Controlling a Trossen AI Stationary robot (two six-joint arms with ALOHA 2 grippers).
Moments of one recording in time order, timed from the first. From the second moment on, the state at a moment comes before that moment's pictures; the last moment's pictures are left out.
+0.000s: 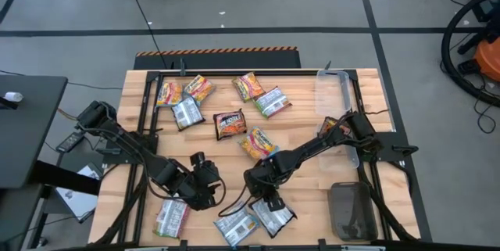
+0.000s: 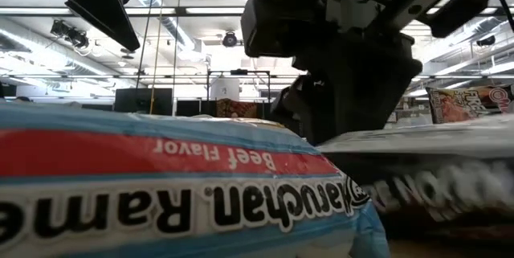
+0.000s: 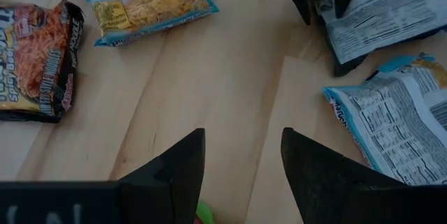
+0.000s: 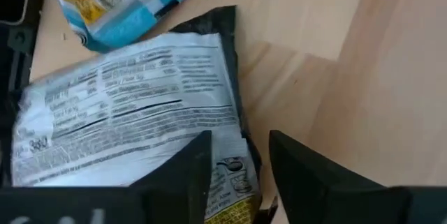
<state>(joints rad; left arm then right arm) -0.64 1.54 1.09 -0.65 -0.53 -0.80 0.33 2.10 1.44 -0.57 -0.30 0.10</state>
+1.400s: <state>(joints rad) -0.43 1.54 1.09 -0.40 -0.54 -0.35 0.55 1.20 1.40 -1.58 0.40 0.74</state>
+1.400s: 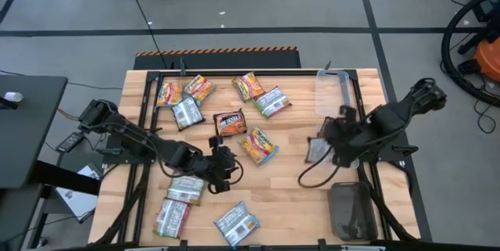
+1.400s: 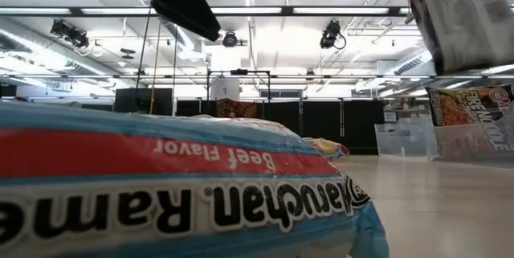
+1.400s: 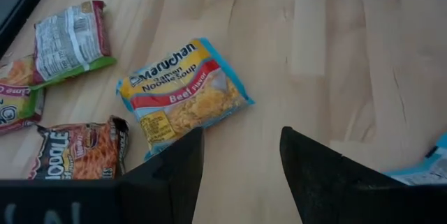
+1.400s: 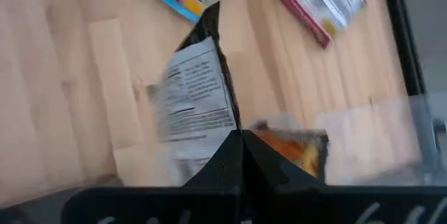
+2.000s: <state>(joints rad) -0.38 1.54 1.09 -0.35 -0.53 -0.26 0.55 0.88 0.95 -1.55 0.28 0.97</state>
